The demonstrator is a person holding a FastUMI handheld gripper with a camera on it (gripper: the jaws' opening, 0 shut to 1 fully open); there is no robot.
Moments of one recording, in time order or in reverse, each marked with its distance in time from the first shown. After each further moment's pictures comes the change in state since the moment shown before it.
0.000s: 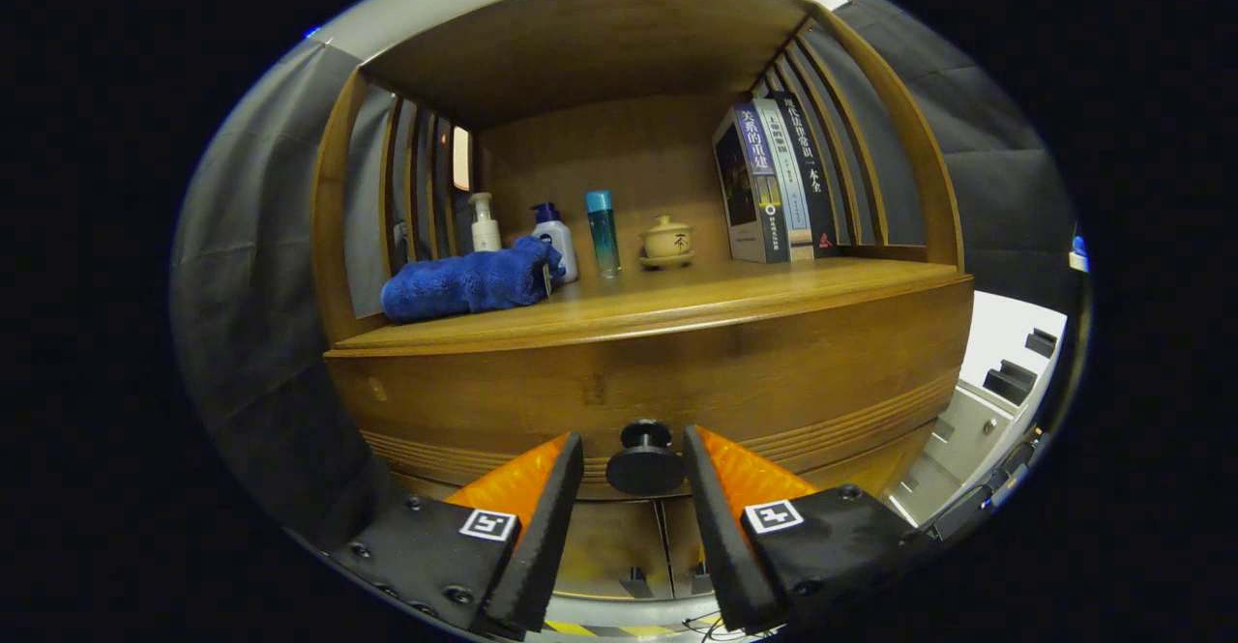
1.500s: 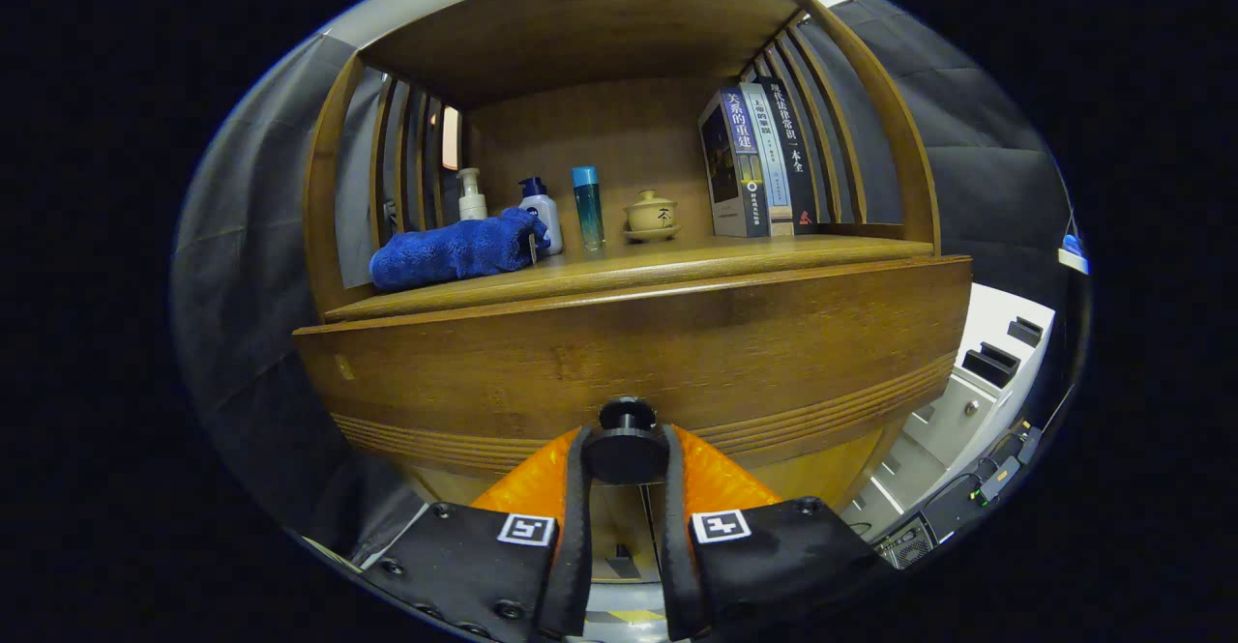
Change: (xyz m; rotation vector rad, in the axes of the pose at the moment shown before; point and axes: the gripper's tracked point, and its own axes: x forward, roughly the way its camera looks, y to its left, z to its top) arm -0.022 -0.008 -0.018 -0.013 0.044 -0.048
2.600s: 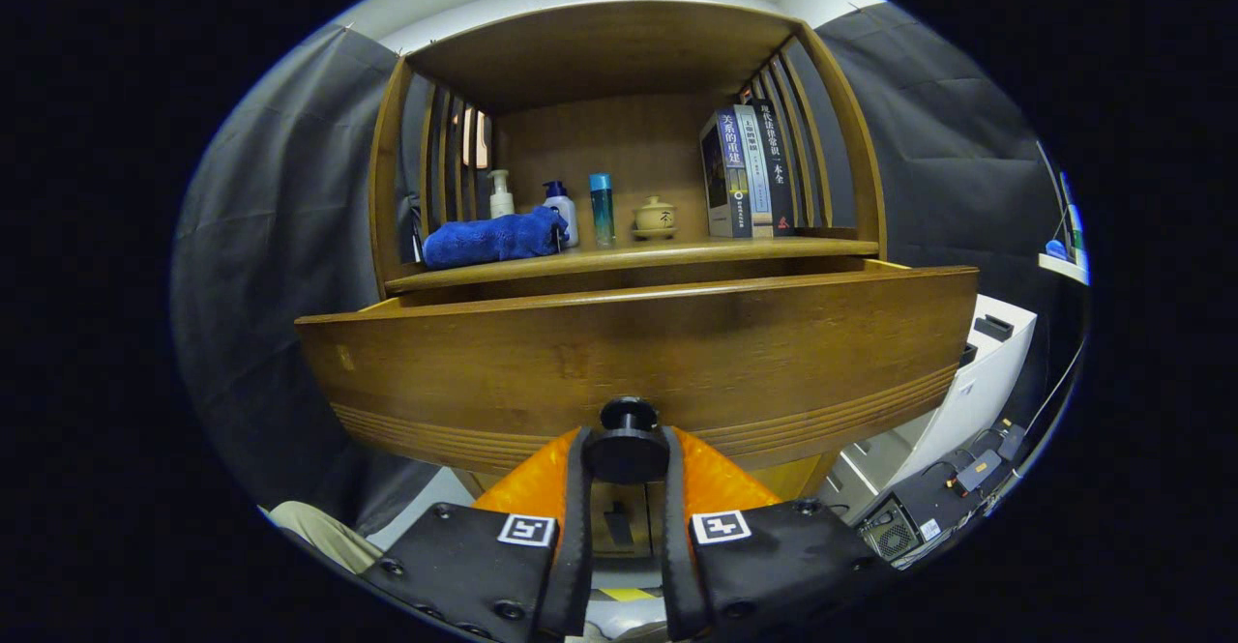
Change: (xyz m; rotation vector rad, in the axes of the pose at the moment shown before) arm -0.089 0.006 -0.022 -0.040 0.005 0.003
